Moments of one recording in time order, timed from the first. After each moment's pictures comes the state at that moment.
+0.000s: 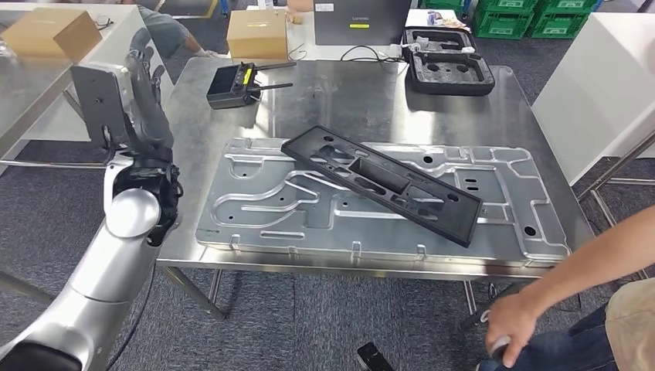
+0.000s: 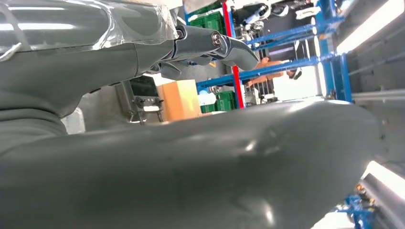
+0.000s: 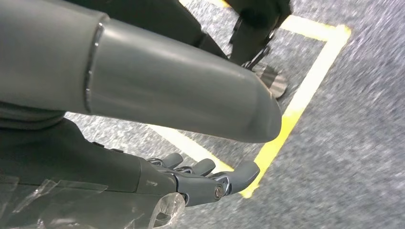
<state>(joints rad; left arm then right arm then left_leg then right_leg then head) -0.79 0.13 -0.55 -1.02 0.20 0.63 0.04 -0.23 0.05 0.78 -0.21 -0.11 -0.18 0.02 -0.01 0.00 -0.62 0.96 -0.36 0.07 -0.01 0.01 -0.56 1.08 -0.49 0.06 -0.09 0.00</state>
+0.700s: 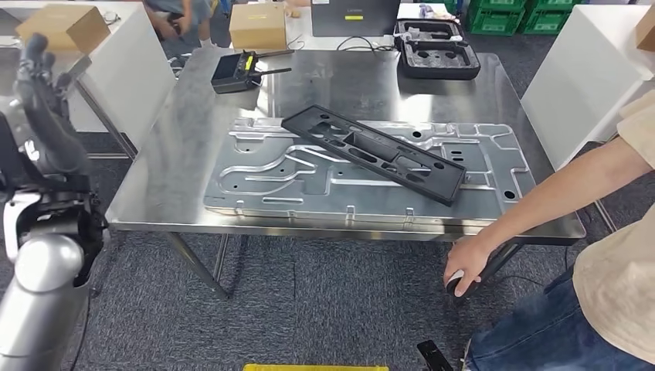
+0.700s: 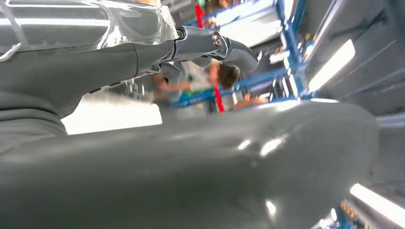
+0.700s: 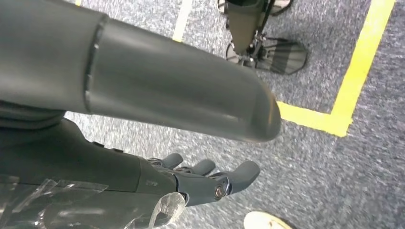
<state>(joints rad) -0.60 0.34 -0.41 -1.39 0.04 0.61 0.19 -0.21 -0.15 0.69 -0.21 -0.21 -0.20 0.09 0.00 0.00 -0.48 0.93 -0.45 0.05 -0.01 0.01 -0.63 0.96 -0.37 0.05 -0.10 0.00</state>
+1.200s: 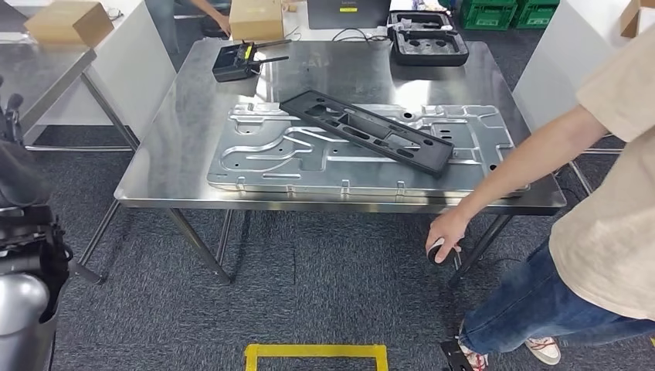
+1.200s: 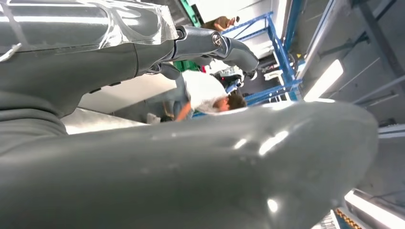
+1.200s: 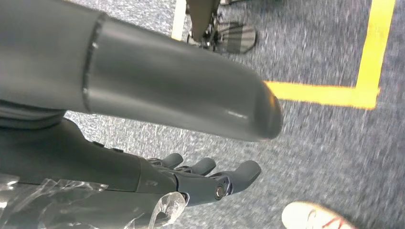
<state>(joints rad) -0.43 0.41 -0.28 -1.56 -0.02 0.58 0.22 -0.19 -0.21 0.61 -0.21 -0.29 -0.25 0.03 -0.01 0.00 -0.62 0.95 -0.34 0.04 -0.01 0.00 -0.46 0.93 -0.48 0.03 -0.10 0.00</state>
